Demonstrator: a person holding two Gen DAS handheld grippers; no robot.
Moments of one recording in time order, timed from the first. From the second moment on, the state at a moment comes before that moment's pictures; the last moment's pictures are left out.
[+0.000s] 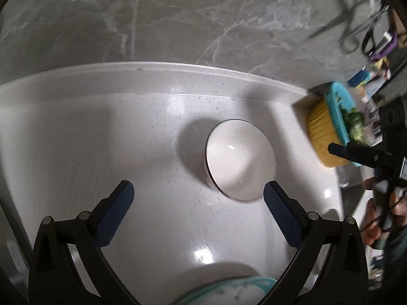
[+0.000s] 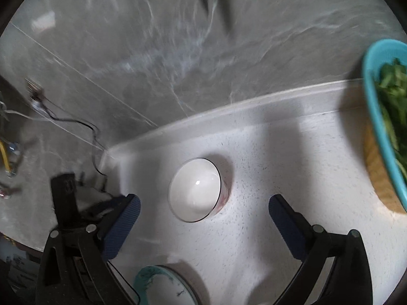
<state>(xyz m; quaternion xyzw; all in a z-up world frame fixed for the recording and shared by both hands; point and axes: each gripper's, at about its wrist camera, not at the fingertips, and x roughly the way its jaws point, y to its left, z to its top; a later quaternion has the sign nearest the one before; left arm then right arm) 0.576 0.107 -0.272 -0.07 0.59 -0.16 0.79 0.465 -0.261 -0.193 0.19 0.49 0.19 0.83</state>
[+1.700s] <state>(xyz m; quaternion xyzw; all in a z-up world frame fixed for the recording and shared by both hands) 0.623 0.045 -0.373 -0.04 0.64 -0.18 0.74 0.541 -0.211 -0.297 0.15 0.64 0.14 0.74</state>
